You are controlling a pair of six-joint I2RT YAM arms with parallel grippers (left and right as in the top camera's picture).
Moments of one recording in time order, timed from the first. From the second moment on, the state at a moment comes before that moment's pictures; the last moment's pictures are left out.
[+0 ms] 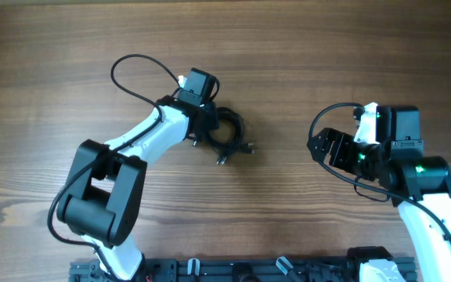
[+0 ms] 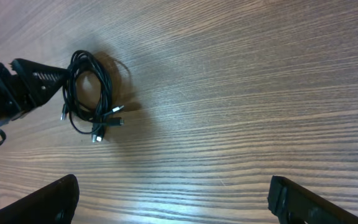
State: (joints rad) left arm -0.42 1.88 1.13 -0.43 -0.07 -0.52; right arm 0.04 1.05 0.89 -0.92 -0.32 0.39
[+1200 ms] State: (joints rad) left arm -0.42 1.89 1.13 -0.49 -0.05 -0.52; right arm 0.04 1.05 0.89 -0.92 -0.32 0.39
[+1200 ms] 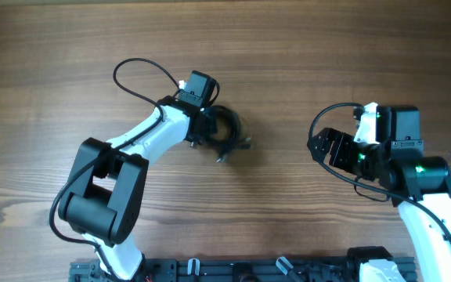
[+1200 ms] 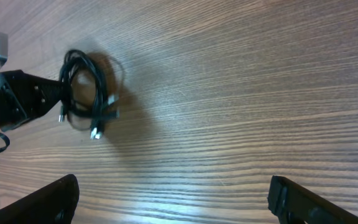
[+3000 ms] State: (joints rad) left arm -0.42 1.57 1.13 -0.63 0.68 -0.49; right arm 0.23 1.33 0.89 -0.60 -0.52 0.35
